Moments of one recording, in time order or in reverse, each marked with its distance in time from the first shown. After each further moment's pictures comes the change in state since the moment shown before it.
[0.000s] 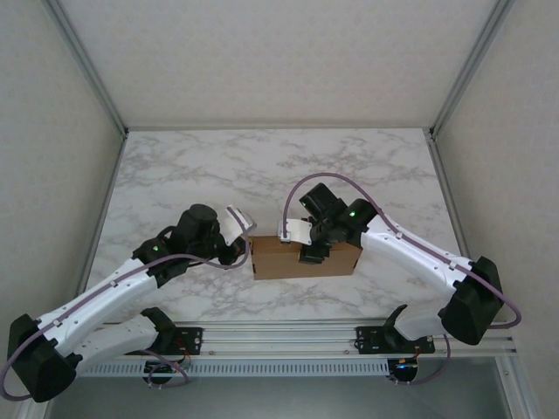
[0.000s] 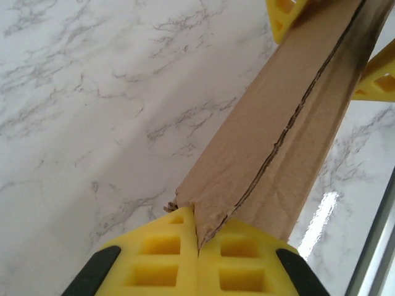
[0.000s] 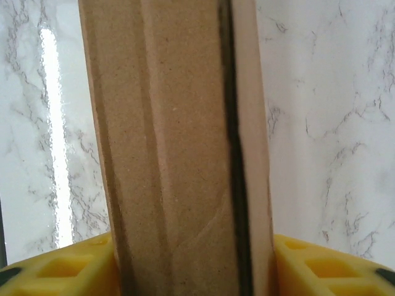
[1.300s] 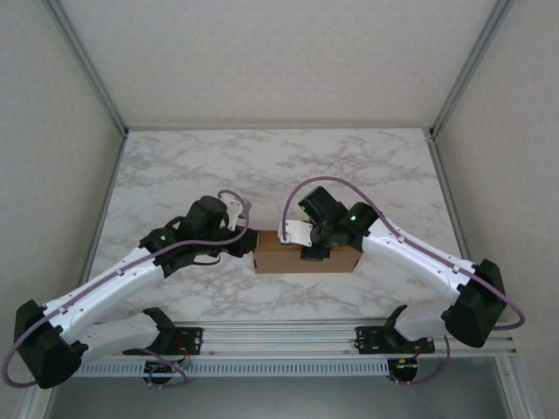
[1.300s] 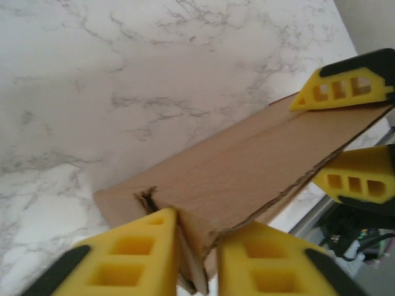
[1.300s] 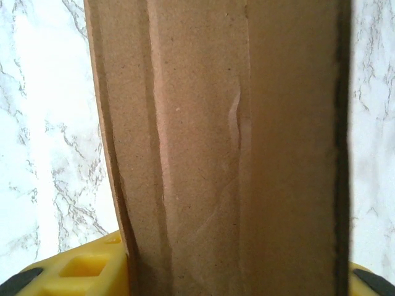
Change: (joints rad) left arm -0.050 0.083 0.101 -0.053 -0.037 -0.616; right arm 0.033 -0.024 -0.019 0.022 0.080 0.018
